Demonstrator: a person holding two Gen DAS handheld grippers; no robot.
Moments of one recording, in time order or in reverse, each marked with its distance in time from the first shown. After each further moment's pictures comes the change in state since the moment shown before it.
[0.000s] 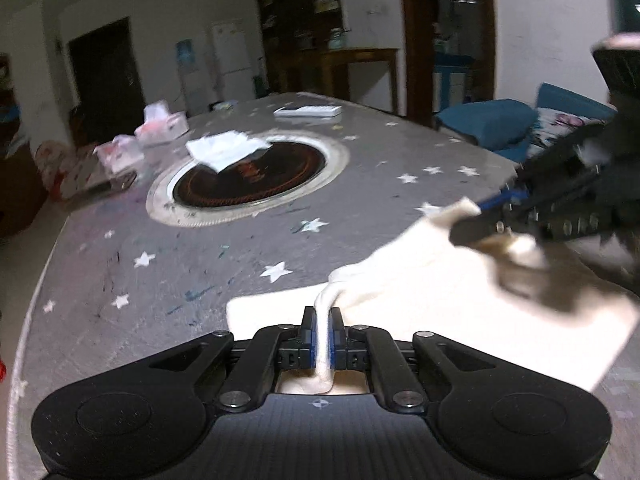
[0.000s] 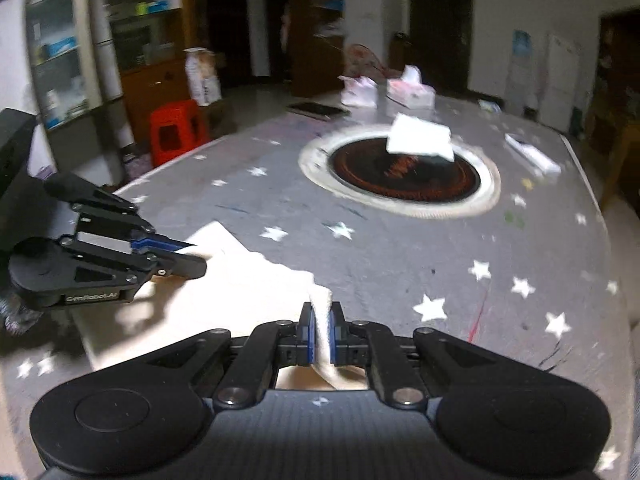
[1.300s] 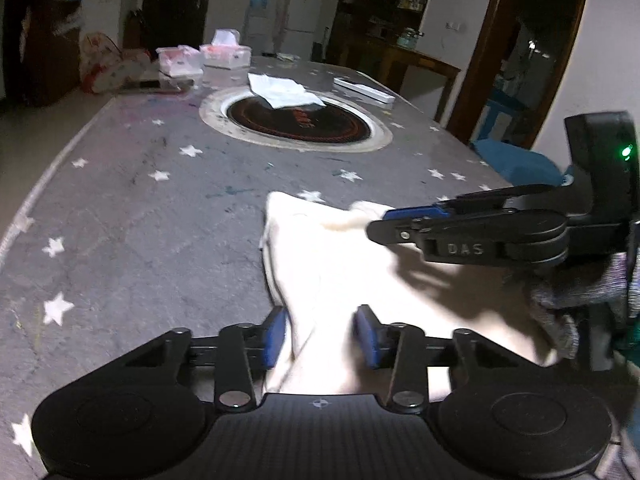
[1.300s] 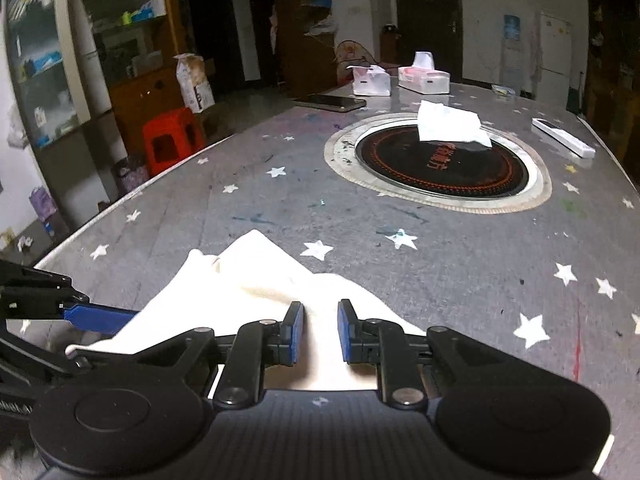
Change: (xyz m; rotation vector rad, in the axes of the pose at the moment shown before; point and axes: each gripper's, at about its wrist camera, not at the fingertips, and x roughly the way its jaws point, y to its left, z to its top) left arm -0.048 0.022 -0.041 -0.341 0.077 -0.049; right arm 0.051 0.048 0.012 0.025 -0.007 0.027
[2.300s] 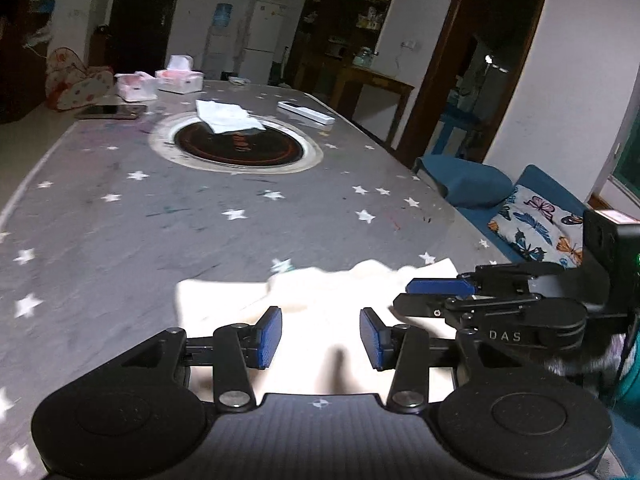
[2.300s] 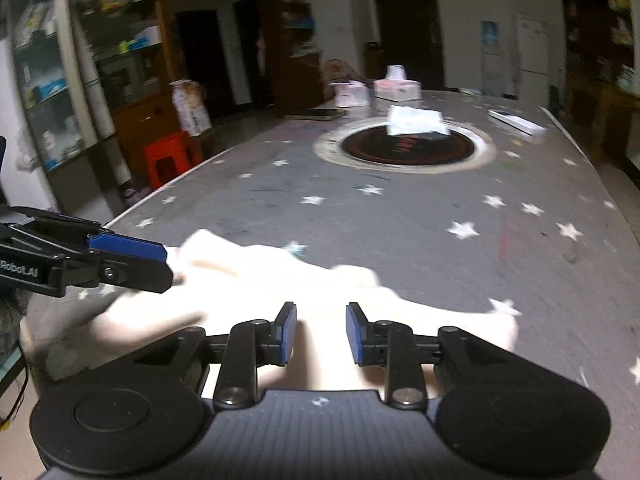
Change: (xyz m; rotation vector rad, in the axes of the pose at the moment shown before) left arm -0.031 -0.043 -0.003 0.026 -0.066 -0.127; right arm -0.104 -0.008 -0.074 0.103 -0.076 -0.026
